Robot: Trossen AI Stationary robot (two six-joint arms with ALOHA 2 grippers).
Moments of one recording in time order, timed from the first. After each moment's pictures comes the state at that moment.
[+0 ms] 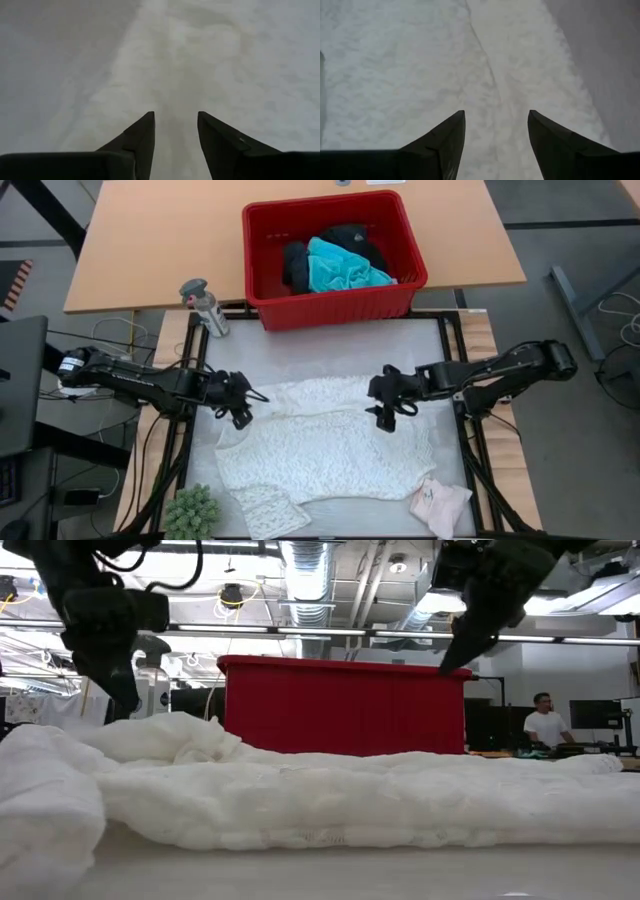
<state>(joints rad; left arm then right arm) -0.12 0.97 0.62 -0.73 -0.25 -0.70 0.11 1.23 0.86 -0.49 0.13 0.29</state>
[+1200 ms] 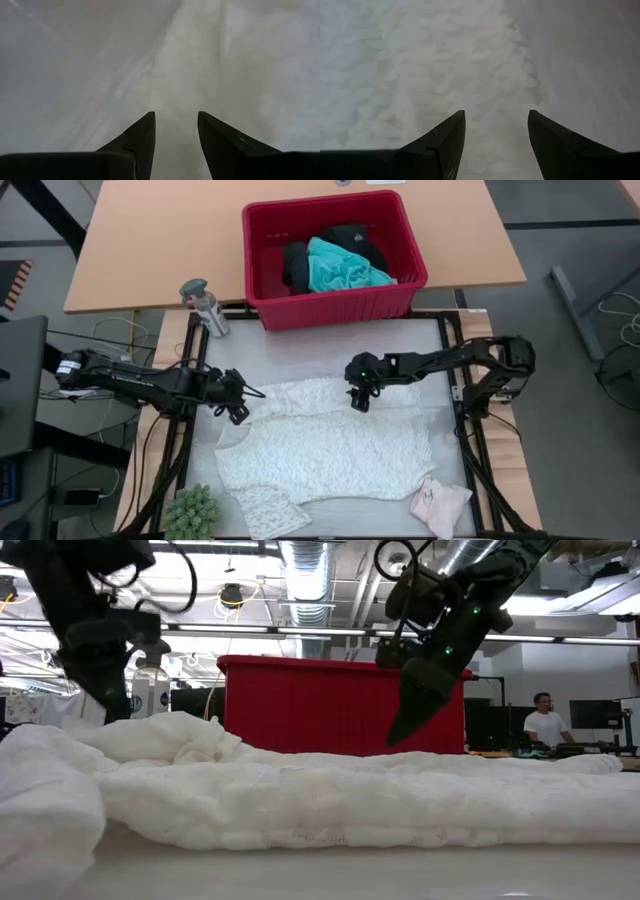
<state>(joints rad) -0.07 0.93 0.54 -0.76 -0.28 -0.70 -0.15 1.59 0.86 -0.20 0.07 0.07</state>
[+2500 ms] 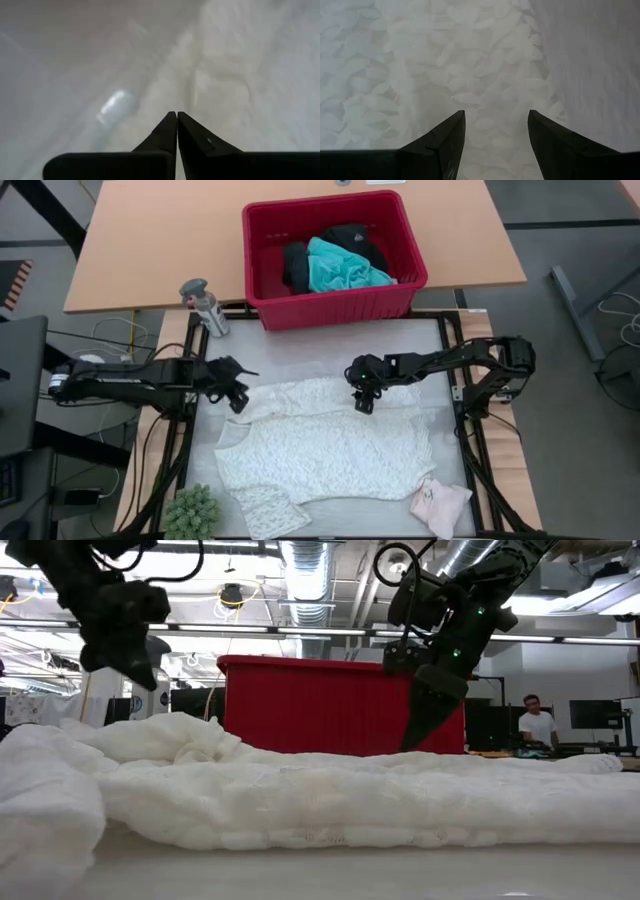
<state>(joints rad) 0.08 0.79 0.58 -0.69 -0.15 -0.61 -0.14 1.59 0.86 -0.28 0.07 0.07</state>
